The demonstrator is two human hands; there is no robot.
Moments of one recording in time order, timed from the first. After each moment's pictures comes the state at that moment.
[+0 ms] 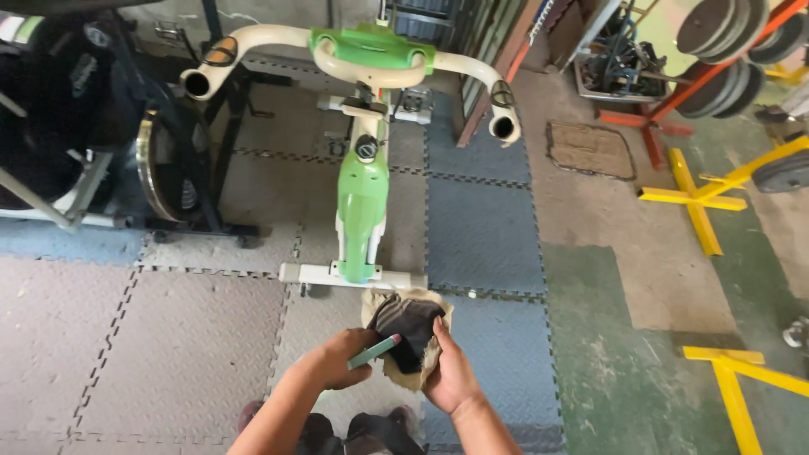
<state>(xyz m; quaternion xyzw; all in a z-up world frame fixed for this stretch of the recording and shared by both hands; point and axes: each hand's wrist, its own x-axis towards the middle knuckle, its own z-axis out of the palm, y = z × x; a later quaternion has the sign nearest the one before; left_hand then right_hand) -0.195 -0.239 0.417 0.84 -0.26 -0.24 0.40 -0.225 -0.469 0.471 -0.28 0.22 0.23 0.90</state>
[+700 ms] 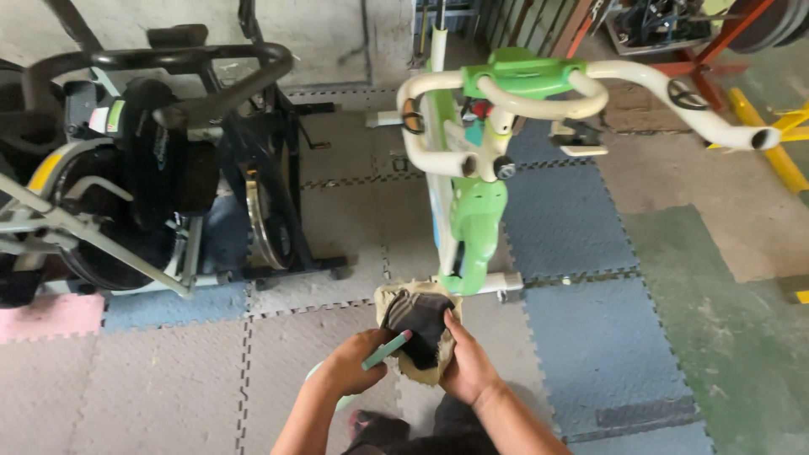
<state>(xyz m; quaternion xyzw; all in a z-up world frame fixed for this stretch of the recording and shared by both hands) -0.100 0.105 0.452 0.84 -0.26 -0.24 0.40 -0.142 -0.123 0.466 -0.22 0.21 0.24 0.92</state>
